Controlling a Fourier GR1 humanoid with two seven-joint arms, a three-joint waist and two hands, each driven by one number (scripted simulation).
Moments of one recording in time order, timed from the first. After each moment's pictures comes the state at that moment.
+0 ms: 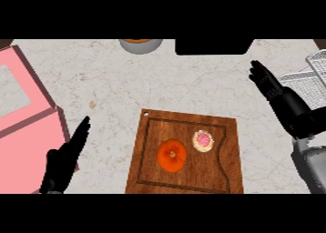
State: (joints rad) left arm 0.09 0.31 -0.27 -1.53 0.09 0.19 0.11; right arm -0.28 -0.40 0.12 -1.50 -0.18 0.11 0.02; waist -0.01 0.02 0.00
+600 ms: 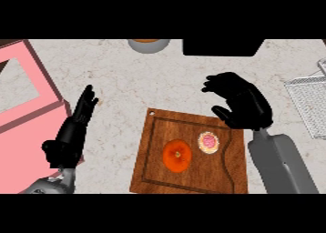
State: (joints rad) left arm -0.08 0.23 -0.25 -1.61 0.03 0.29 0.05; right arm -0.39 -0.12 0.06 -1.32 -0.64 0.33 0.01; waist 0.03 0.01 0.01
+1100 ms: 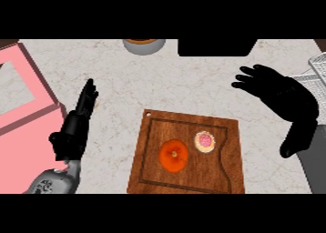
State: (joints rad) left arm -0.14 0.20 -0.23 -1.56 0.00 0.32 0.03; right arm -0.43 -0.35 -0.01 -1.28 -0.84 0.84 0.08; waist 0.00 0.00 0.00
